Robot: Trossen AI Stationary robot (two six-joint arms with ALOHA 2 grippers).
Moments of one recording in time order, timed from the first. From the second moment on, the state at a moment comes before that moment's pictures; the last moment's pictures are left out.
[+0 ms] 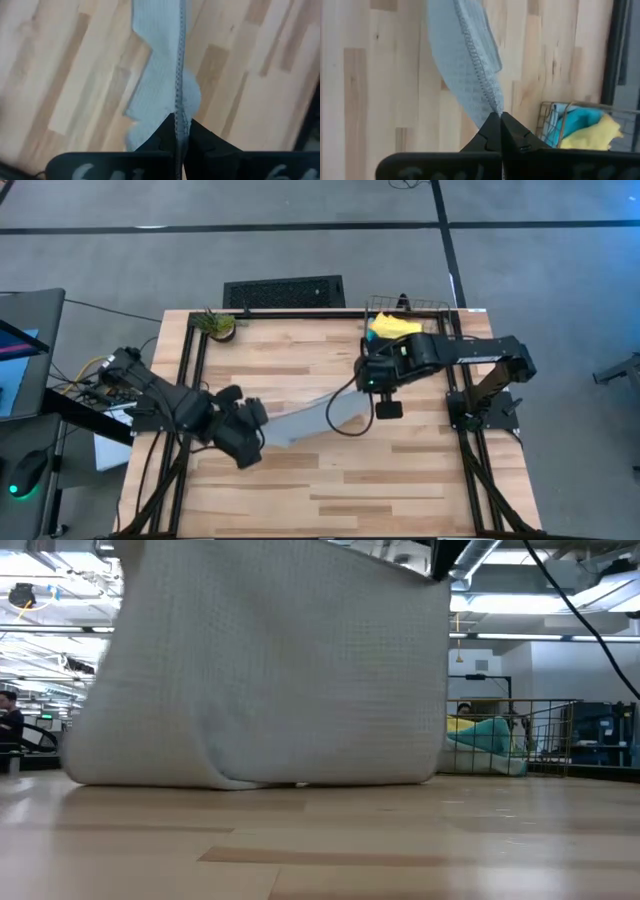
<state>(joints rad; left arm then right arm) -0.52 1.51 1.63 -1.43 -0.33 -0.87 0.12 1.64 1.79 -1.47 0.18 -0.04</state>
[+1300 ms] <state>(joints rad) -0.13 1.45 1.78 -1.57 -0.80 -0.63 -0.14 1.46 1.80 -1.26 0.49 -0.19</state>
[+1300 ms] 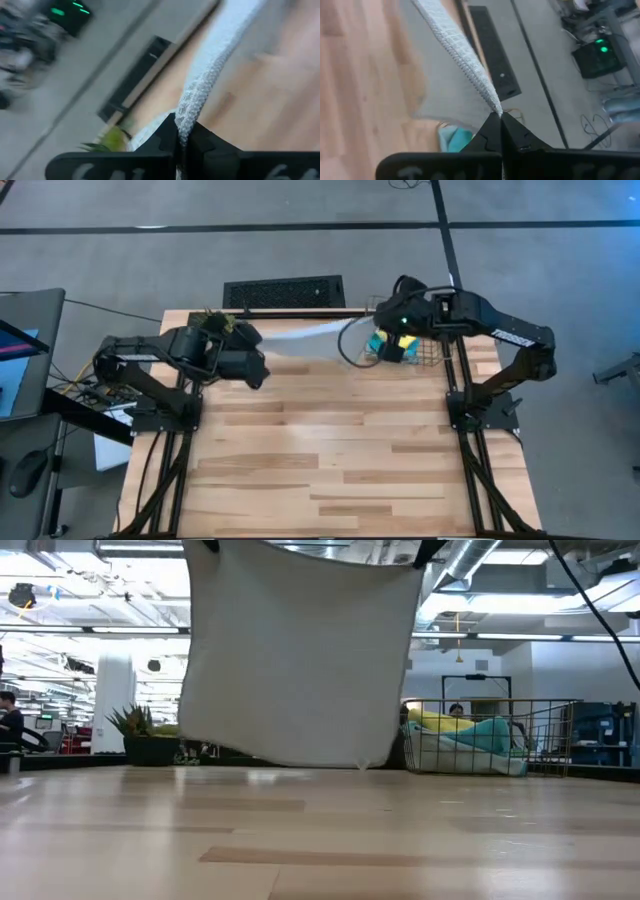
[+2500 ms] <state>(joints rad) -0.56 1.46 1.20 -1.03 -0.27 -1.11 0.29 1.46 1.29 -1.13 0.20 0.34</state>
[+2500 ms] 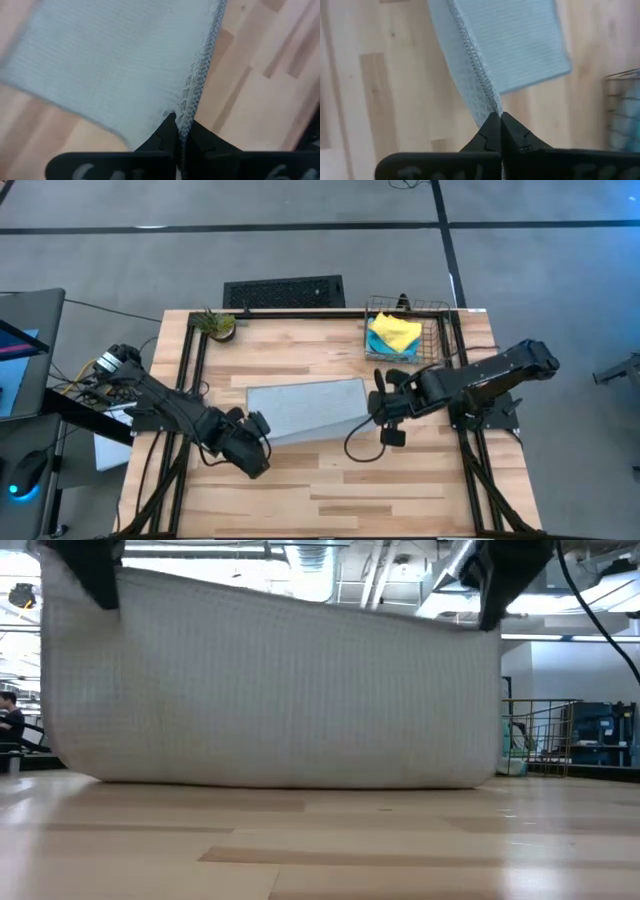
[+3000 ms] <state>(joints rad) -0.61 1.46 1.01 -0.78 -0.20 -1.21 0.31 1.46 1.04 -0.84 0.10 0.46</state>
